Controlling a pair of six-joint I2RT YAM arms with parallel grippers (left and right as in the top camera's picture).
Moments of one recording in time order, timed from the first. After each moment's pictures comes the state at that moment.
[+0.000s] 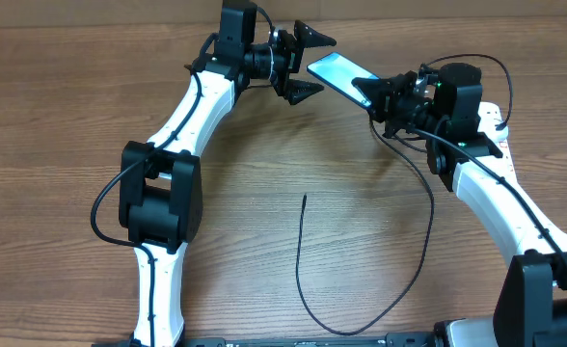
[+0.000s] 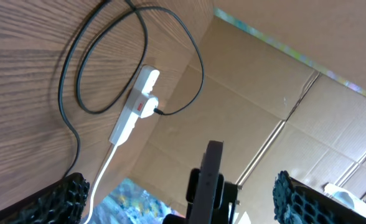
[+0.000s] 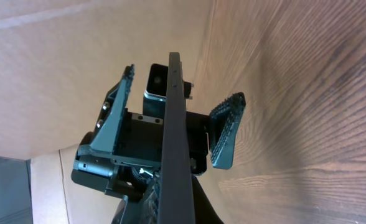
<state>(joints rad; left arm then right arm) -0.28 2.30 1.91 -0.23 1.02 -1.47 0.10 1.60 1.03 0.16 -0.67 1.51</state>
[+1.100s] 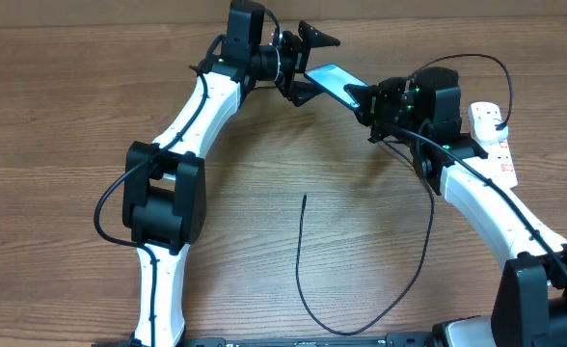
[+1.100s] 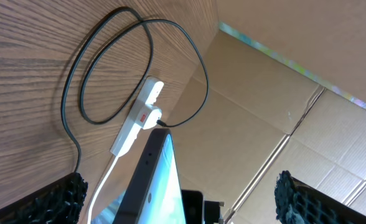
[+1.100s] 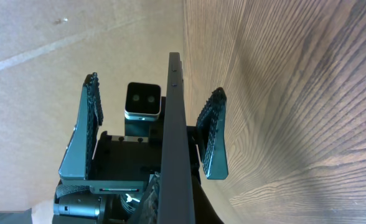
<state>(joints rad) -0.31 2.30 1.91 -0.23 0.95 -1.49 0.18 1.60 1.03 0.09 -0.50 1.67</state>
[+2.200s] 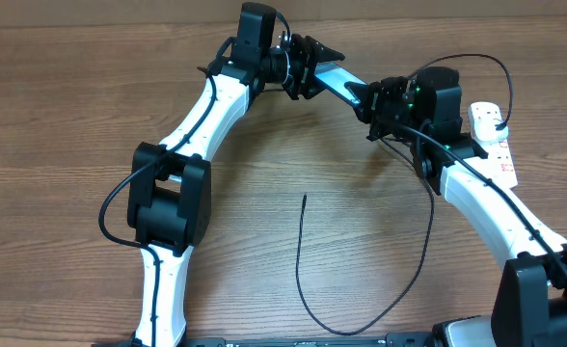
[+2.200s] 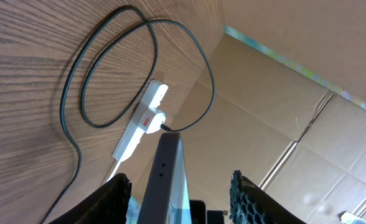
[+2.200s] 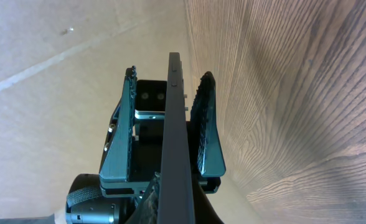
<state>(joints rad) -0.34 2.30 1.91 -0.24 0.89 -1.50 0.18 1.60 1.03 0.11 -0.50 1.77</state>
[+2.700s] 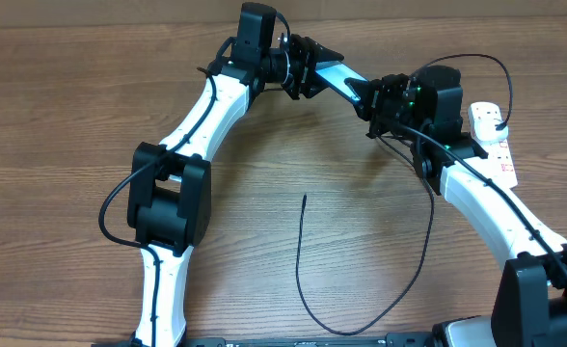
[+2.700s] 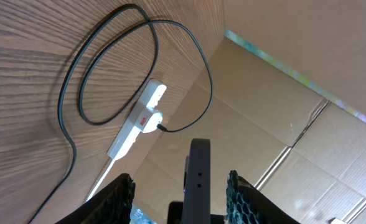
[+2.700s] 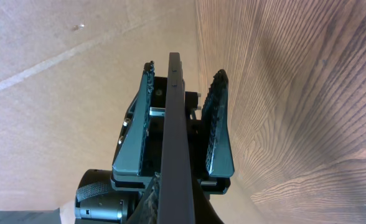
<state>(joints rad) -0.34 2.30 1.91 -0.24 0.89 -1.55 0.18 1.60 1.03 0.15 -0.50 1.77</state>
